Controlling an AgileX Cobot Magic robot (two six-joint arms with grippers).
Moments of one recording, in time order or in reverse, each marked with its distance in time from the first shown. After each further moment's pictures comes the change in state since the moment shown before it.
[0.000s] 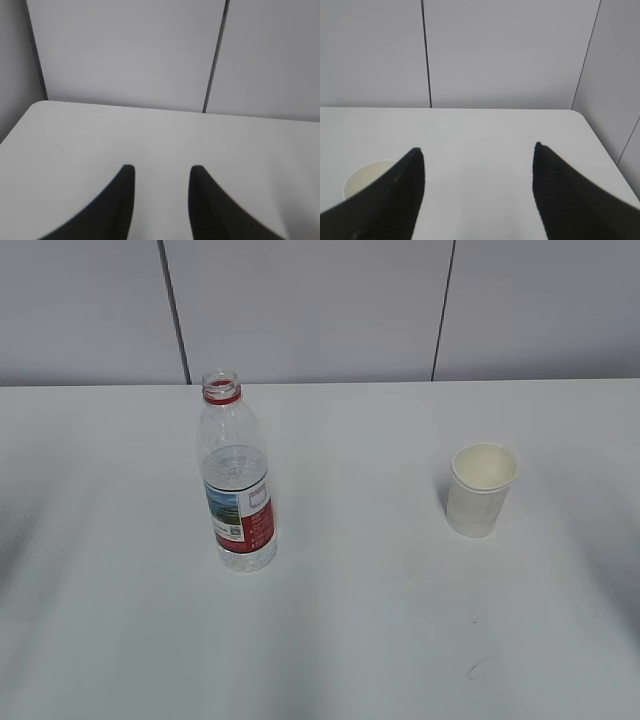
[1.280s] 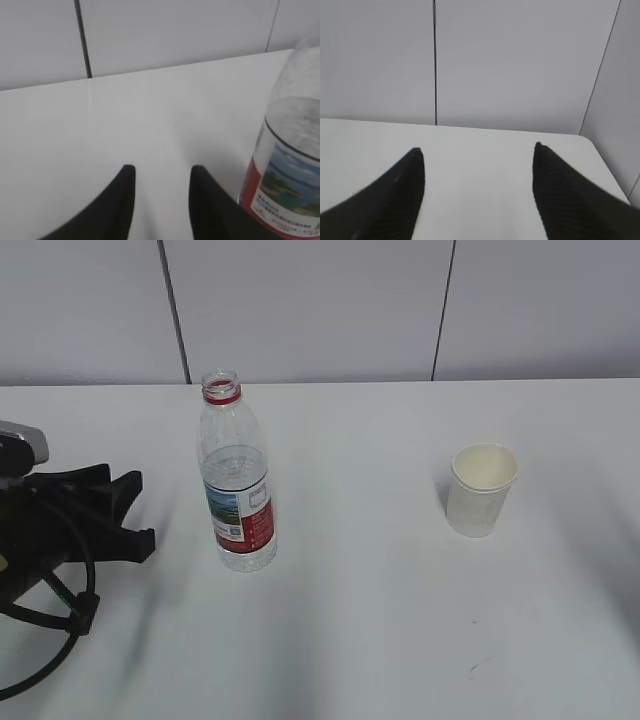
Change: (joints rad) left arm -0.396 0.912 0.107 0.395 -1.023 -0.393; right arm 0.000 0.121 0.000 -0.133 -0.202 0.078
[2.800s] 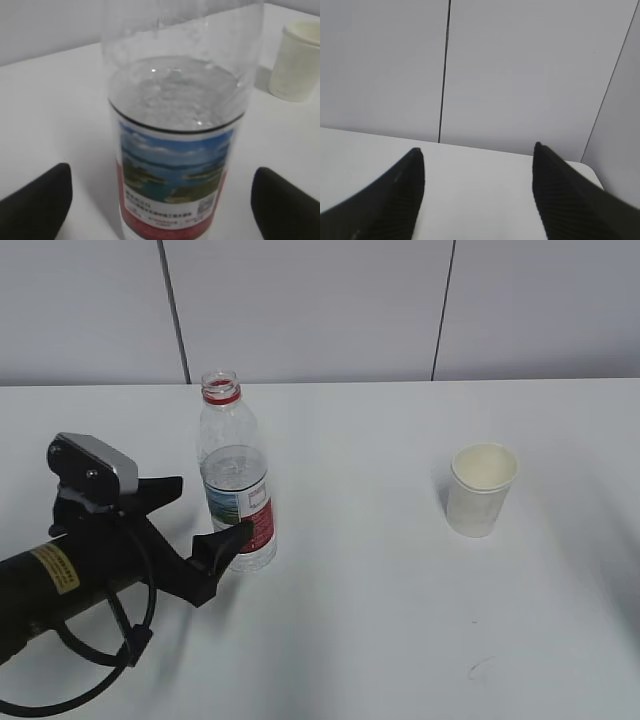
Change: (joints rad) left arm 0.000 0.189 -0.119 0.378 -0.043 -0.087; right arm 0.000 0.002 0.000 -0.062 -0.064 0.003
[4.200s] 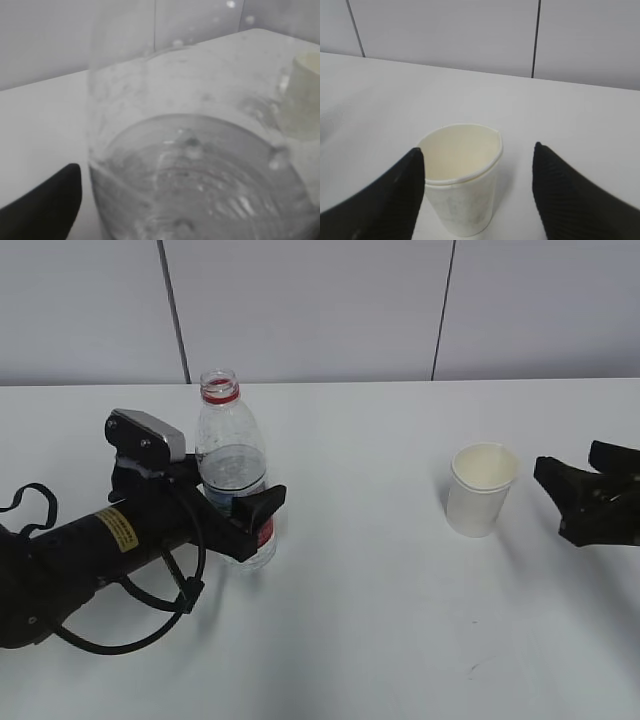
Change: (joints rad) left arm 0.000 0.134 -0.210 0.041 0.003 -0.055; right arm 0.000 0.771 -0.008 -0.266 -0.599 0.173
